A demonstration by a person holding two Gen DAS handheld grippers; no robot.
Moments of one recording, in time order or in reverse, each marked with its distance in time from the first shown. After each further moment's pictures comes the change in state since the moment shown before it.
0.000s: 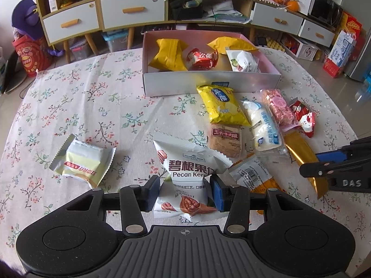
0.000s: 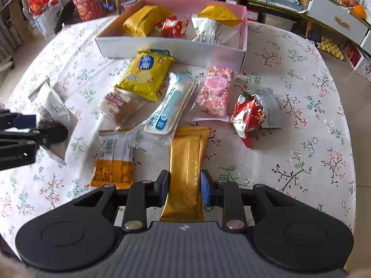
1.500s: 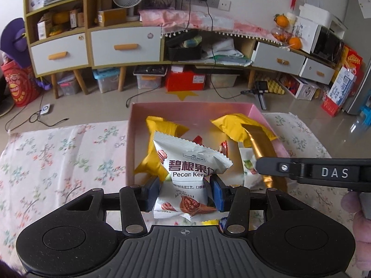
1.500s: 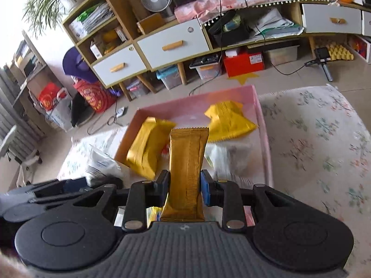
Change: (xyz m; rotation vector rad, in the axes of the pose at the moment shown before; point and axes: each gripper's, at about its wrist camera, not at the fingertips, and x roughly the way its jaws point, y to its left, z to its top) left arm 0.068 0.010 0.138 -0.024 -0.160 -0.046; right arm 0.022 -0.031 0.118 0.267 -0.307 0.229
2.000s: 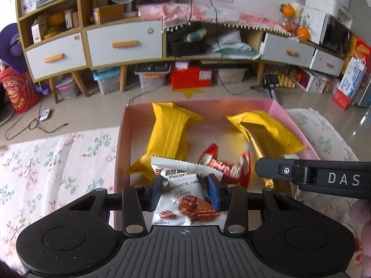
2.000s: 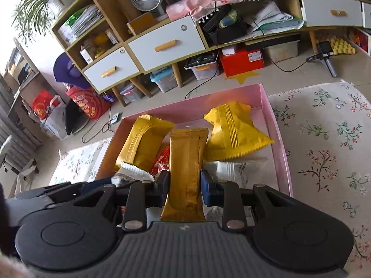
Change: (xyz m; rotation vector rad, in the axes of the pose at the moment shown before) left arm 0.054 0.002 0.009 0.035 -0.009 0.042; right arm 0.032 -0.006 0.007 0.041 -0.017 -0.011
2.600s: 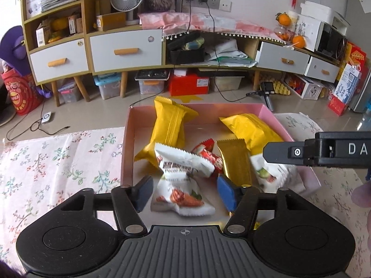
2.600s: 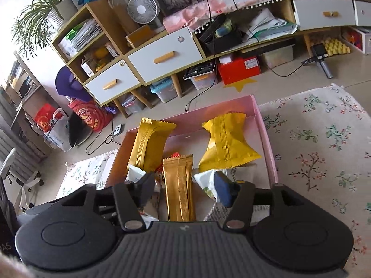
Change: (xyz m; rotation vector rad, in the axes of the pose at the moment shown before) left arm -0.037 -0.005 -0.012 -0.002 -0.031 -0.006; right arm -0.025 0.003 0.004 0.020 -0.030 -0.006
